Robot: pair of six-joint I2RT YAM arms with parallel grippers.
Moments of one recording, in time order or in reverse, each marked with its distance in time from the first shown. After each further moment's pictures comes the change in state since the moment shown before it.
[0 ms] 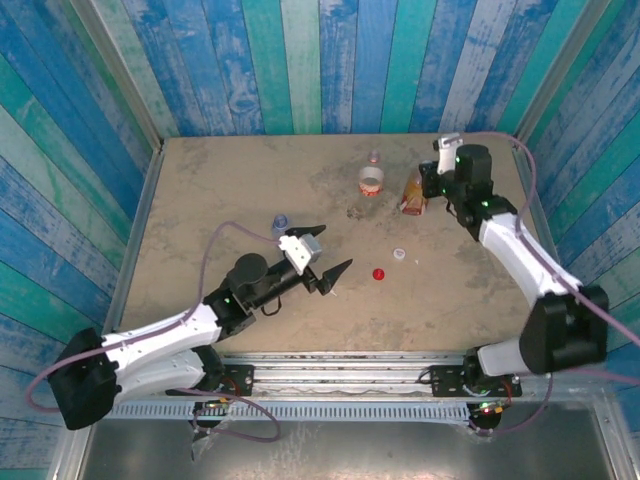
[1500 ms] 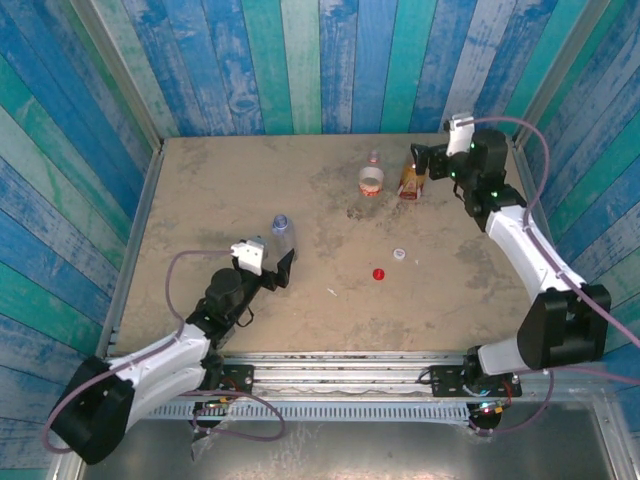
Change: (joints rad) left arm 0.325 -0.054 -0.327 0.103 -0.189 -0.157; right arm -0.046 -0.051 0.041 0.066 -0.112 0.011
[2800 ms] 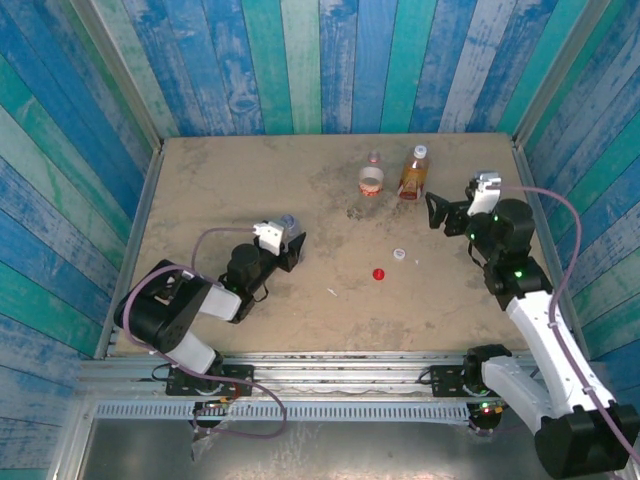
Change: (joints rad) left arm 0.092 0.656 0.158 0.510 0.240 0.029; right arm 0.000 -0.556 -0.430 -0.063 0.000 0.140
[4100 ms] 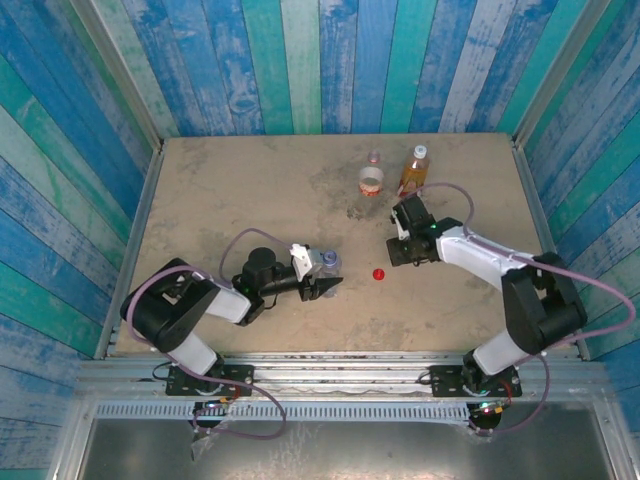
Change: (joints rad) left arm -0.141 0.029 0.029 -0.060 0.516 0.161; right arm 0.332 0.721 0.212 -0.420 0.265 0.053
